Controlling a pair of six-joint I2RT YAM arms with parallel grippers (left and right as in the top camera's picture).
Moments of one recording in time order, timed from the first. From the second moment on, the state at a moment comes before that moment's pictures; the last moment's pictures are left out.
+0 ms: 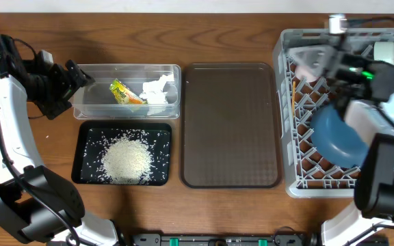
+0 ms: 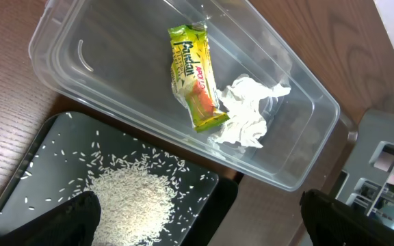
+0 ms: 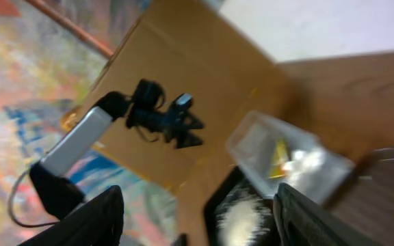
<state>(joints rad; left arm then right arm) 0.44 1.75 1.67 -1.27 0.49 -0.22 -0.10 1.84 1.07 1.43 -1.42 1.61</state>
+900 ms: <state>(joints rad) 0.44 1.75 1.67 -1.27 0.49 -0.22 0.79 1.85 1.08 -0.11 0.11 0.31</state>
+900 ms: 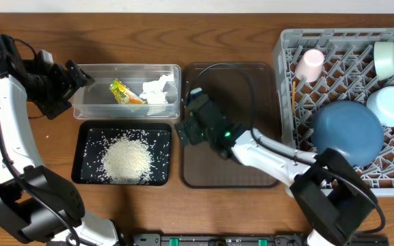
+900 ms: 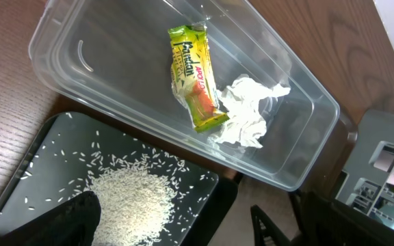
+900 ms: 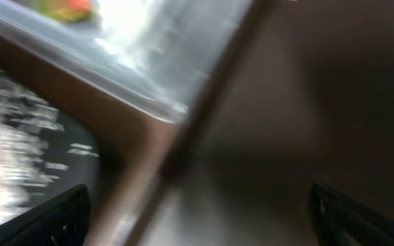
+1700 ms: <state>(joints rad) 0.44 1.75 1.67 -1.27 0.49 -0.22 0.81 1.85 1.08 -0.24 0.37 0.25</state>
